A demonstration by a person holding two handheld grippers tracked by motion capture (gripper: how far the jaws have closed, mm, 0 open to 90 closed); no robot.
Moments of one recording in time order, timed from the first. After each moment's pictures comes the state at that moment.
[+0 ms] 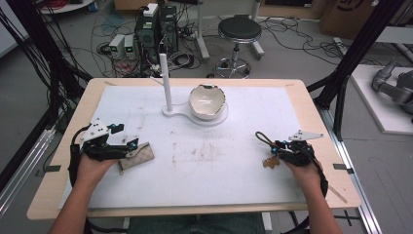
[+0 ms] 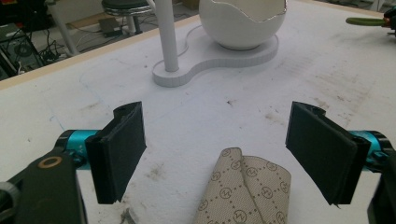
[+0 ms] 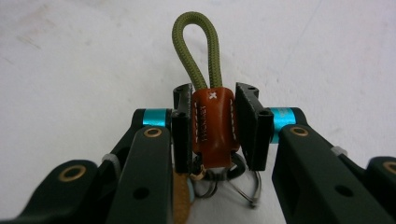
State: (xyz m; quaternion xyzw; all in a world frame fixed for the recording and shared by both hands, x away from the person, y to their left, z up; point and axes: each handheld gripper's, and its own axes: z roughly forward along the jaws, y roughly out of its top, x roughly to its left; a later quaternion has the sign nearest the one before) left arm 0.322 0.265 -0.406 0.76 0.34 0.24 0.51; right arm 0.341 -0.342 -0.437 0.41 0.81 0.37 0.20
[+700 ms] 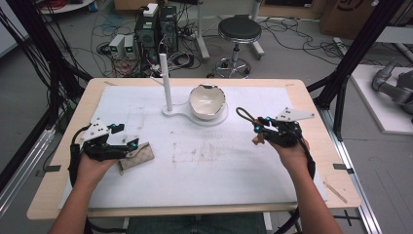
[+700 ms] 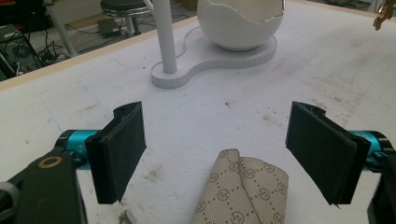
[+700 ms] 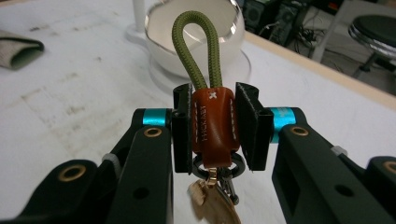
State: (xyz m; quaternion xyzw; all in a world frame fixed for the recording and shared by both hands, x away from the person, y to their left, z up) left arm 0.322 0.264 -0.405 0.76 0.34 0.23 0.51; right arm 0.357 -0.279 -0.363 0.32 0.80 0.45 0.23
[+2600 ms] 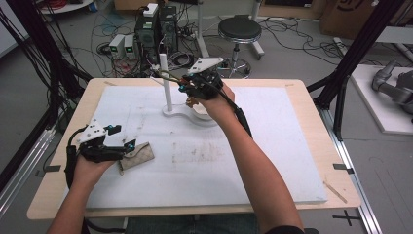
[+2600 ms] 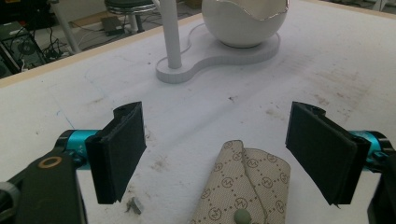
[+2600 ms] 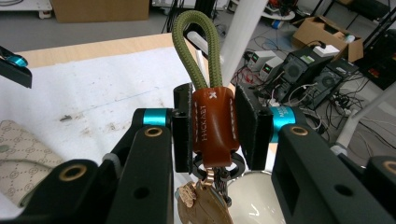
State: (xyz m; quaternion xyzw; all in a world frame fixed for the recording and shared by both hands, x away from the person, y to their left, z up) left arm 0.317 0.271 -0.406 0.76 0.34 0.24 0.51; right arm 0.445 -0.065 -0.280 0.19 0.83 0.45 0.25
